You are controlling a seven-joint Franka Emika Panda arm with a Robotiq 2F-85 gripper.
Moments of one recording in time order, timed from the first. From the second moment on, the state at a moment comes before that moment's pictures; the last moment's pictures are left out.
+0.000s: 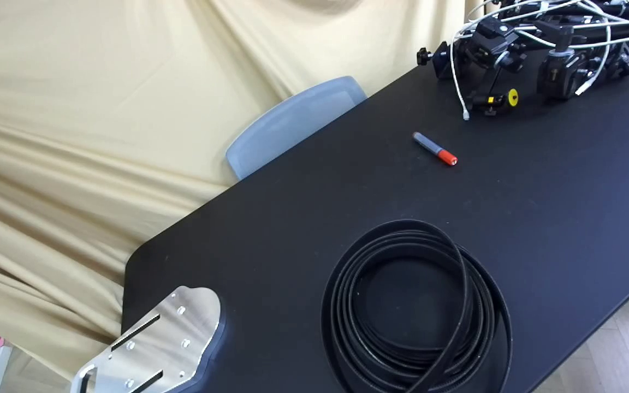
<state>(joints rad) 0.06 -0.89 0.08 -2.57 0.14 1.73 0.11</state>
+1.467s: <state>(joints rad) -0.07 -0.38 0.07 -2.61 -0.01 2.37 0.16</state>
